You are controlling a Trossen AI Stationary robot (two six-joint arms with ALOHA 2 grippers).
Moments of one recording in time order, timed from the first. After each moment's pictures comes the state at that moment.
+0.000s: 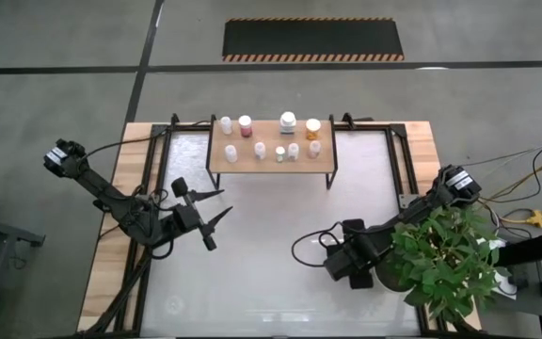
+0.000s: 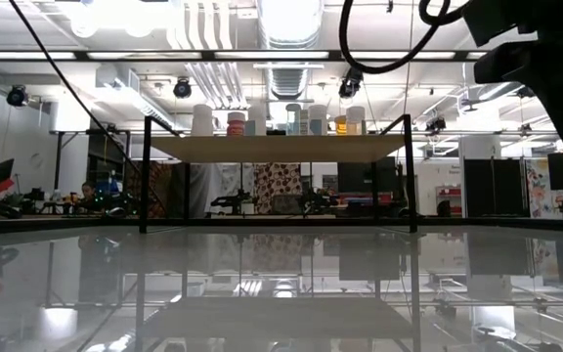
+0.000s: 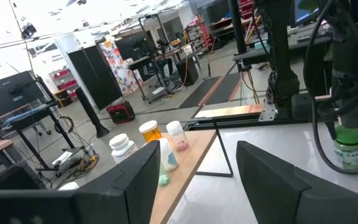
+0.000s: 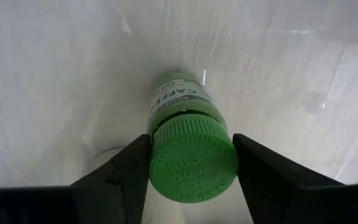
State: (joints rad) left arm -0.63 1.05 0.78 0.25 -1.16 0.27; right arm 0.54 1.71 1.28 -1.23 -0.03 0.47
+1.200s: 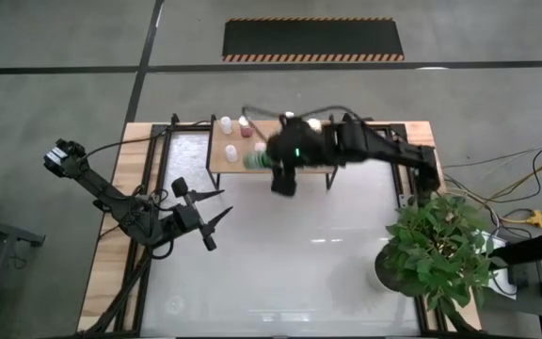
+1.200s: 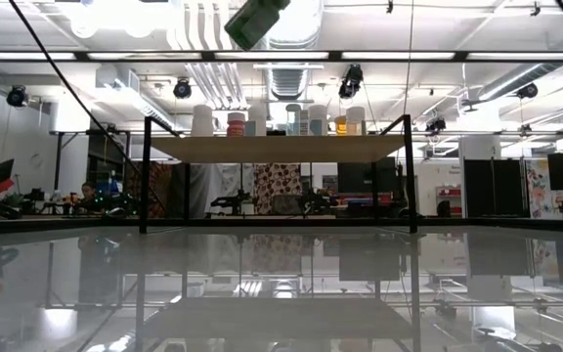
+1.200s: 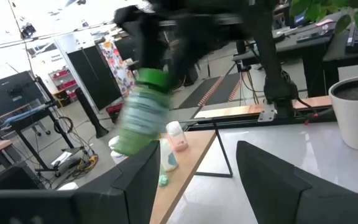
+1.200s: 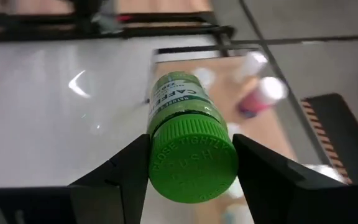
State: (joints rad) left arm -0.63 1.05 0.78 0.25 -1.15 0.27; right arm 0.00 1.93 2.32 -1.17 0.27 0.00
